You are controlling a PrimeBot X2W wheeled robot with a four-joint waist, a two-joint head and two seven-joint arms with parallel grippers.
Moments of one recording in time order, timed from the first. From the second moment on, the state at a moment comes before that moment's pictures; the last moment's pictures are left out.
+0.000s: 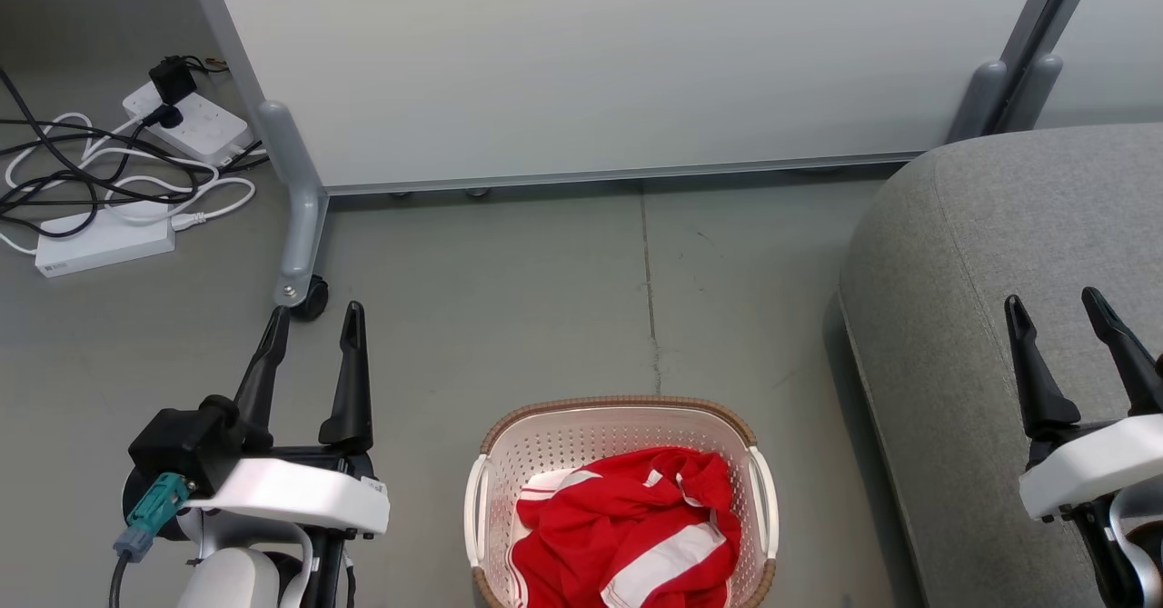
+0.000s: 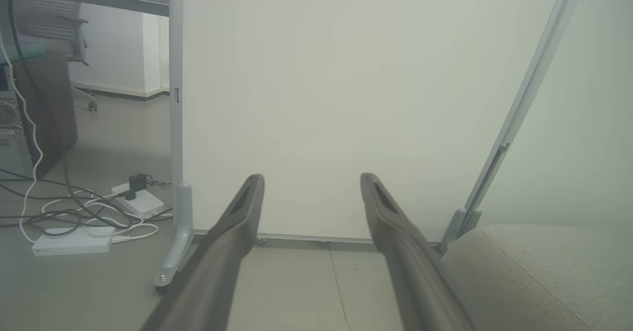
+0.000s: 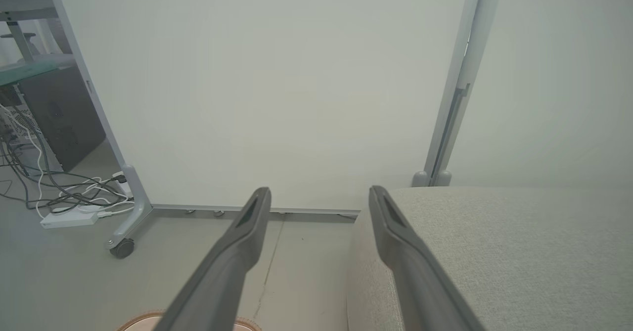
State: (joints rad) left arm -0.12 0.08 -0.10 0.11 -0.37 0.01 -0.17; right arm -0.14 -0.23 -0.05 0.10 0.25 0.13 0.00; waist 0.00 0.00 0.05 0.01
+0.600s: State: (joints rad) left arm -0.10 0.08 -0.06 0.09 -0.26 0.04 -0.13; right arm -0.08 -0.12 -0.03 0.02 0.20 0.13 -0.15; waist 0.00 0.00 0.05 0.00
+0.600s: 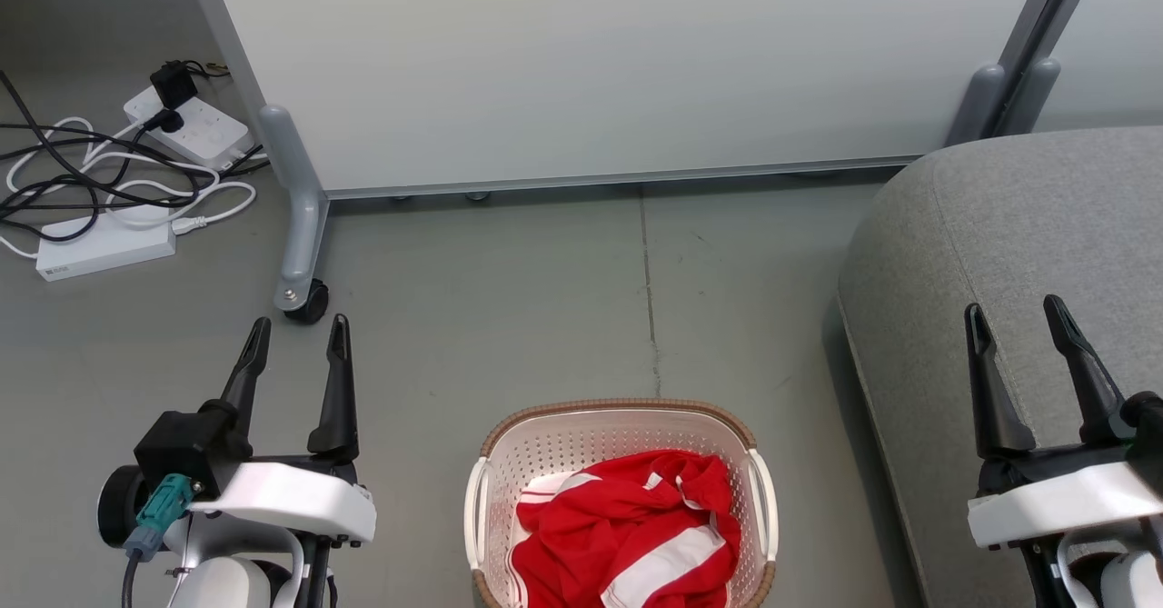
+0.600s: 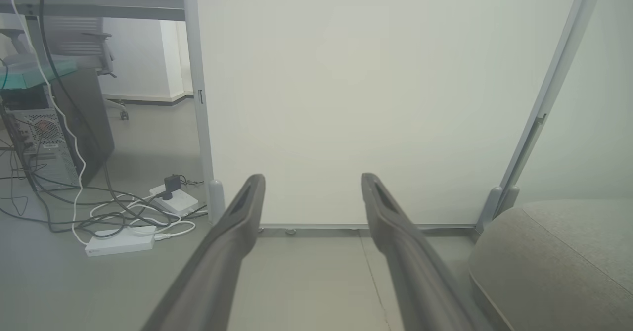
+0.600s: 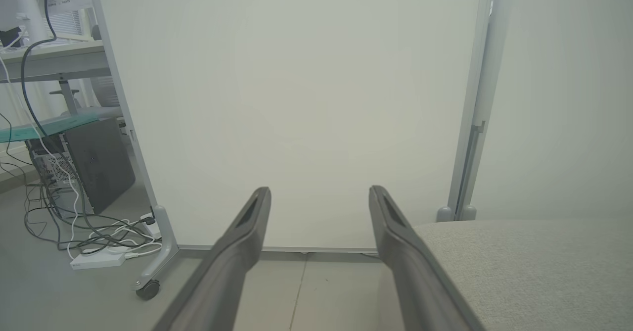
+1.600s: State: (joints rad) left arm -0.07 0.08 -0.08 0.12 -0.18 0.06 -0.08; right arm -0.04 -0.05 -0.02 0.15 0.18 0.13 -0.26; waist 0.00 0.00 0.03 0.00
